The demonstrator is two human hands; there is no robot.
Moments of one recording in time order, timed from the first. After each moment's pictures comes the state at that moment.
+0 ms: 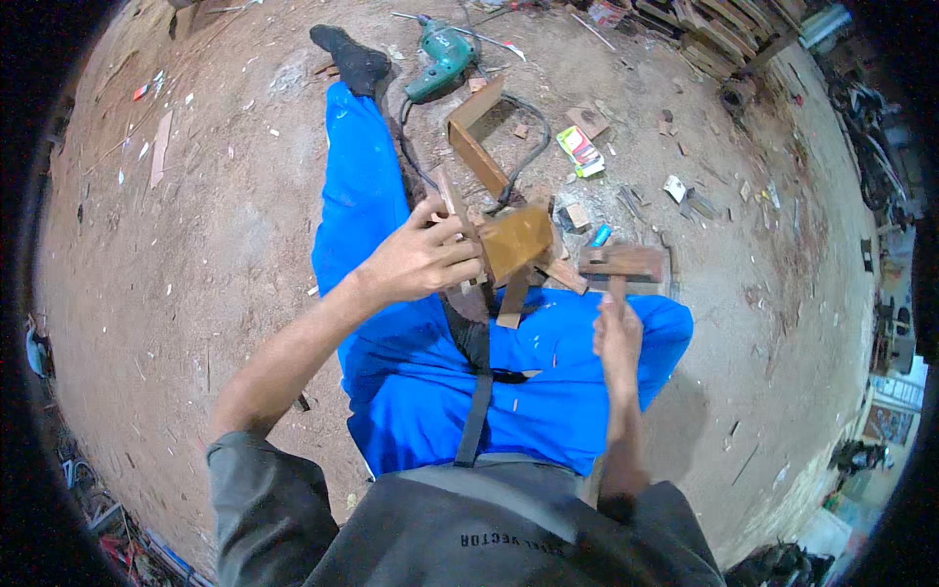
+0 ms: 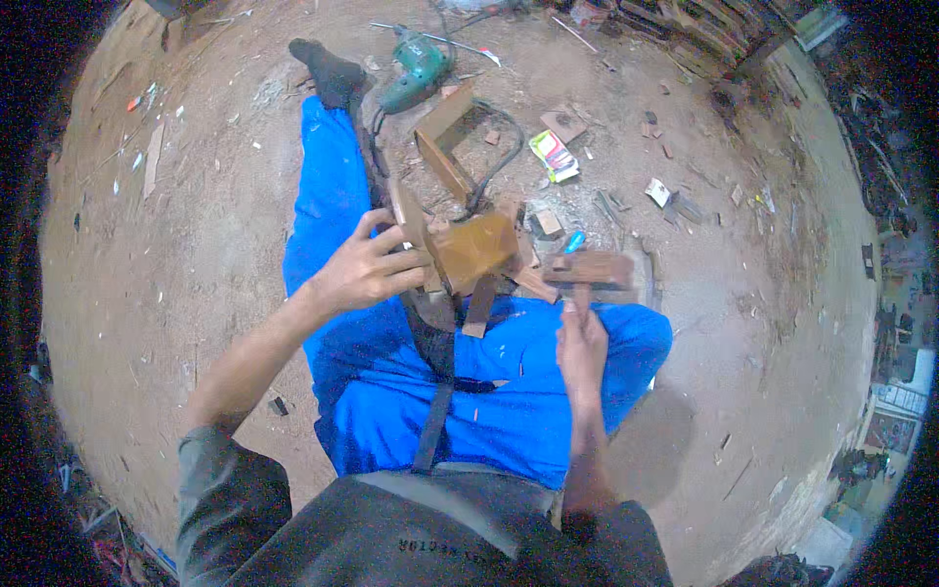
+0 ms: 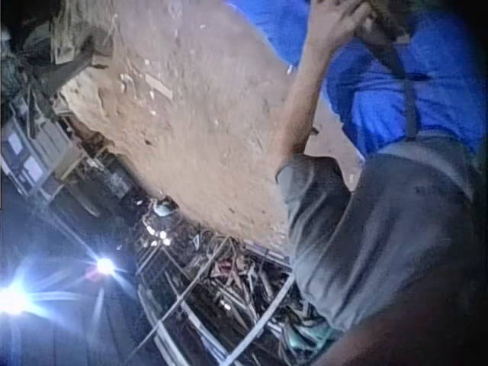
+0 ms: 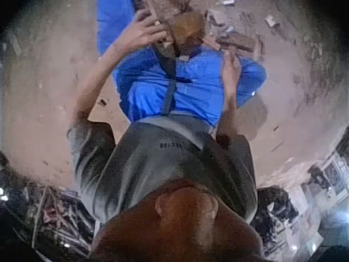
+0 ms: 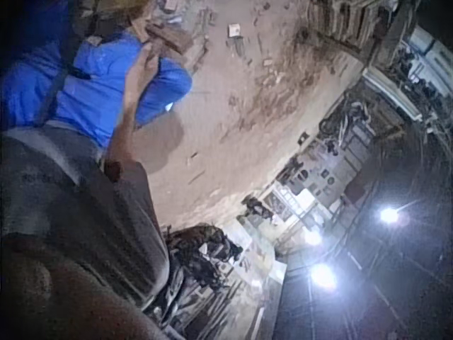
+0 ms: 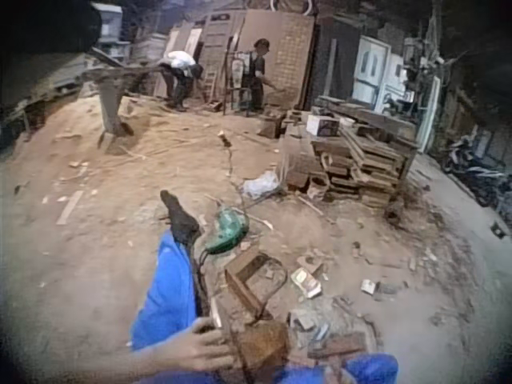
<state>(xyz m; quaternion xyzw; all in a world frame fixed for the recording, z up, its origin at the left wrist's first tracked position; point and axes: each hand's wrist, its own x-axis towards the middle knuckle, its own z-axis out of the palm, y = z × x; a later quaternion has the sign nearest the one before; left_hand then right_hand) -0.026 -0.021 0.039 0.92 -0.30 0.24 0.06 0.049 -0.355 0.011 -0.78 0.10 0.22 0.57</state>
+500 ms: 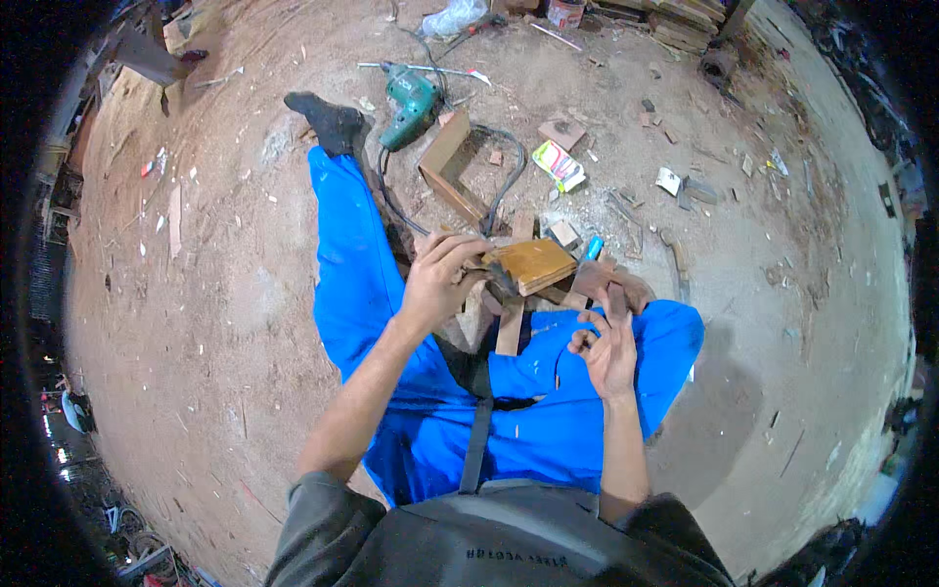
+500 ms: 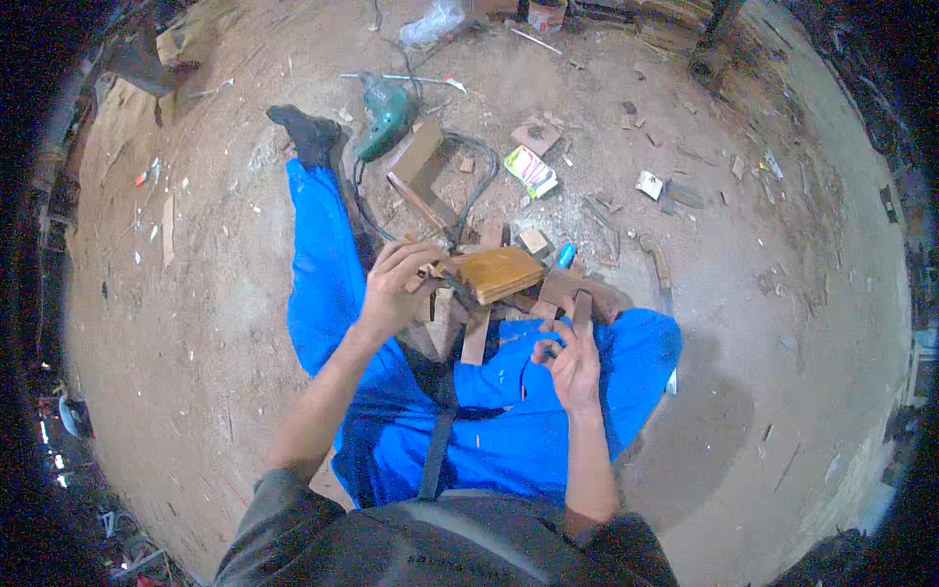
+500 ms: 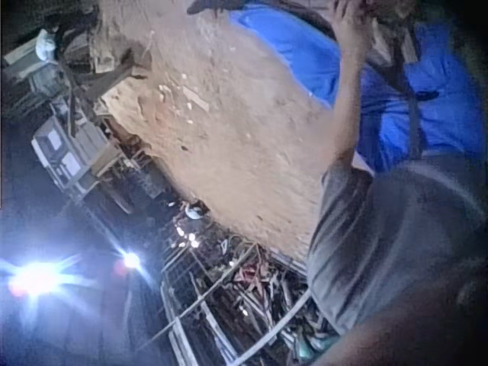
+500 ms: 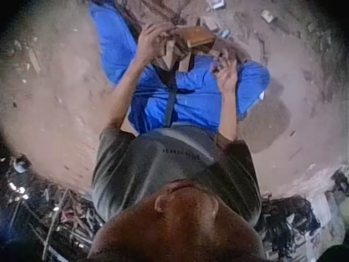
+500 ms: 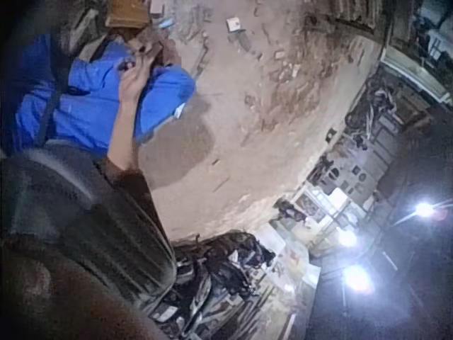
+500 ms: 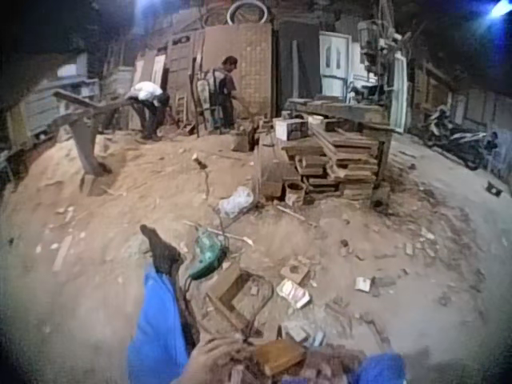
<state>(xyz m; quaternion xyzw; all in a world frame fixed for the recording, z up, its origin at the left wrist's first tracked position) 0.026 -0.071 -0.008 0.92 -0.06 0.25 0.29 0.049 -0.368 -0.023 -0.45 0.10 0.26 0.85</state>
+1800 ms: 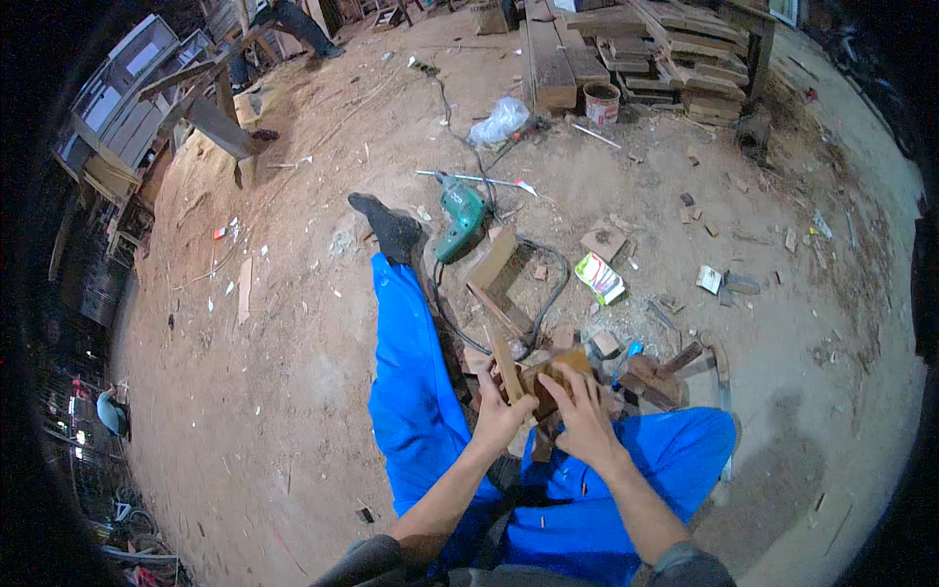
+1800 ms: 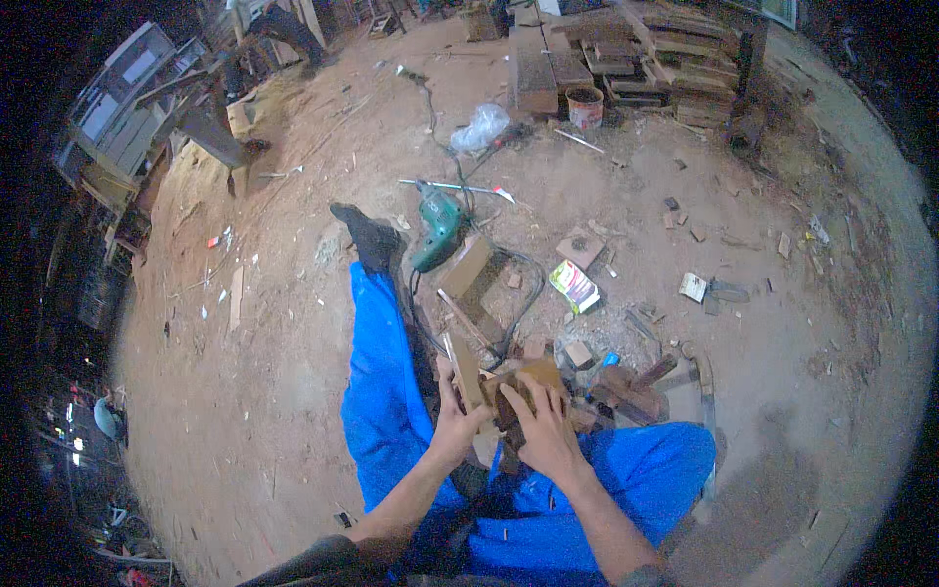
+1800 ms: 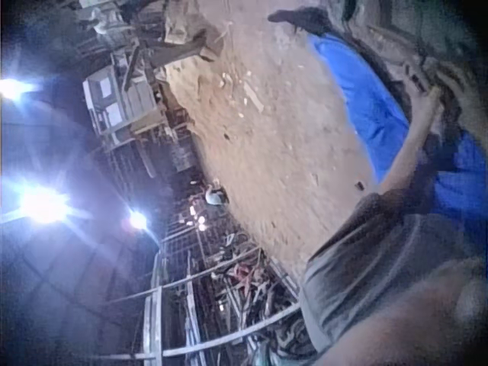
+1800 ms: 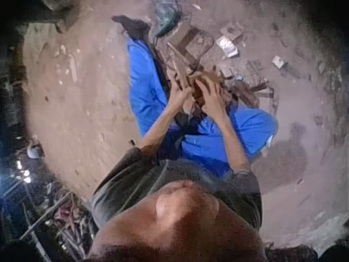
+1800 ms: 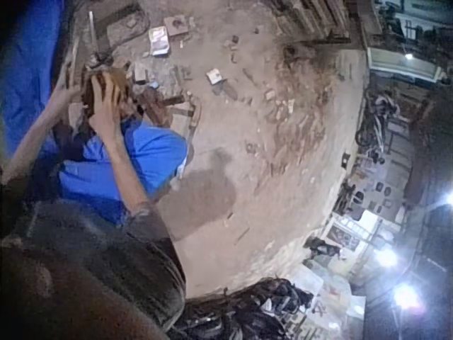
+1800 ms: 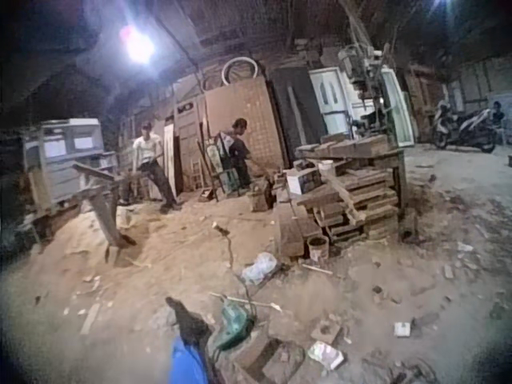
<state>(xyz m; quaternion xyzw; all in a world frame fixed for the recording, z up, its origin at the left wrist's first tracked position) 0.027 -0.138 -0.012 0.63 0.30 0.14 0.71 0.102 -0.298 -0.008 -0.84 -0.43 0.09 0.32</state>
